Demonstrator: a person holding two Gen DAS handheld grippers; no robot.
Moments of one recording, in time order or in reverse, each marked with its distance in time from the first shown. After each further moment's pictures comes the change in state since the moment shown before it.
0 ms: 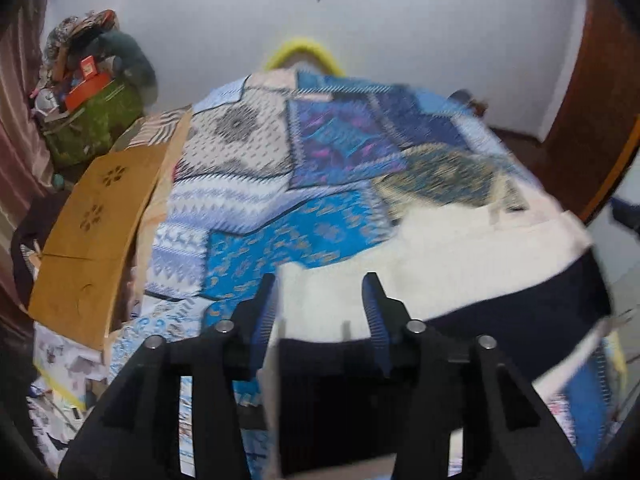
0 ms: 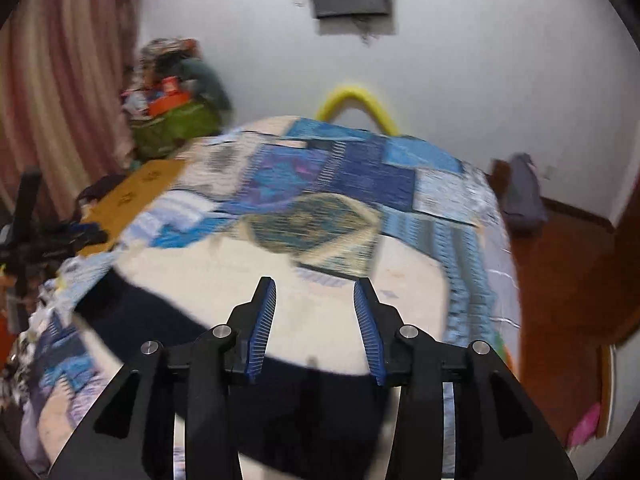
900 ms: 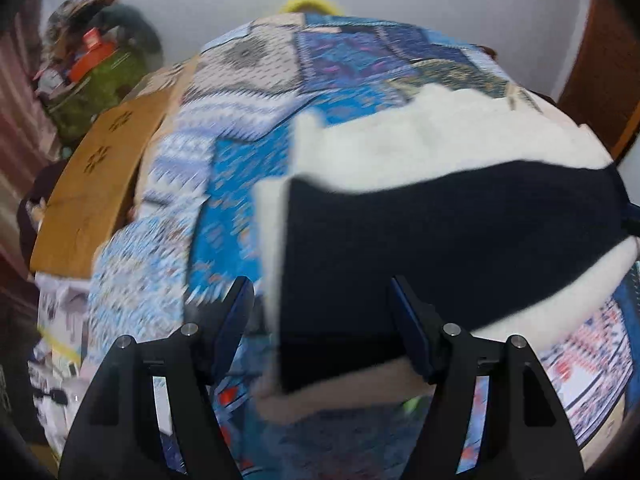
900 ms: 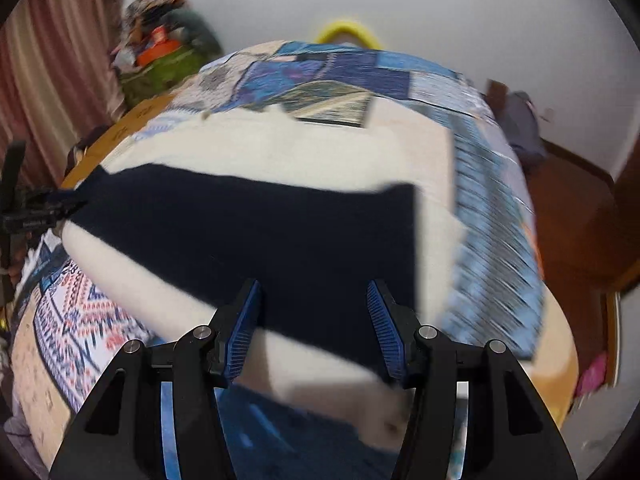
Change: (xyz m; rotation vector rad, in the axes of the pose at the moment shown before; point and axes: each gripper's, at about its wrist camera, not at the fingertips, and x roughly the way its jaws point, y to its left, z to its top) left arm 0.027 0.019 -0.108 0.007 0.151 0.089; right arm 0.009 -0.022 -0.115 0.074 0.191 -0.041
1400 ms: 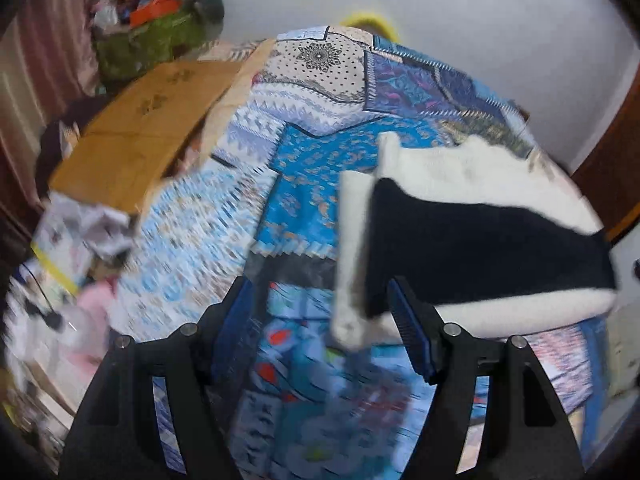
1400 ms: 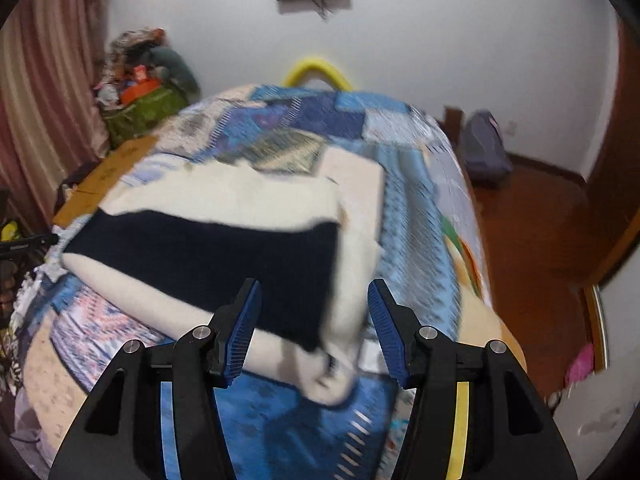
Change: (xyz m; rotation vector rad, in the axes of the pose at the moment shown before) left arm -0.056 0.053 -0.029 -0.284 -0.039 -0.060; right arm -0.067 -0.001 0.010 0.017 -0.131 -0.059
